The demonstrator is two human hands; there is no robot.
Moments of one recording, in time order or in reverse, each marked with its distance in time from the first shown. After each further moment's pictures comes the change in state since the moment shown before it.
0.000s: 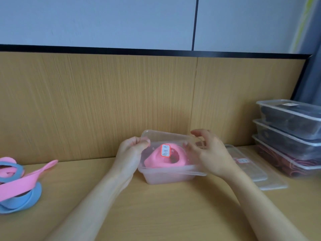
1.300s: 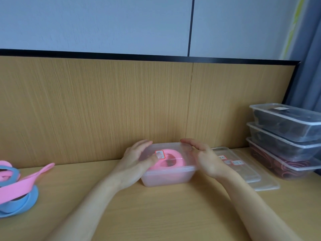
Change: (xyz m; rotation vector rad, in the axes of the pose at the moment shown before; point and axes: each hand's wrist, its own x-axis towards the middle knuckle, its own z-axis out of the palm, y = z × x) left_hand -0.003 -0.004 -0.010 0.630 -0.324 0.167; right_hand 0.011 0.017 0.010 0.256 -0.195 0.108
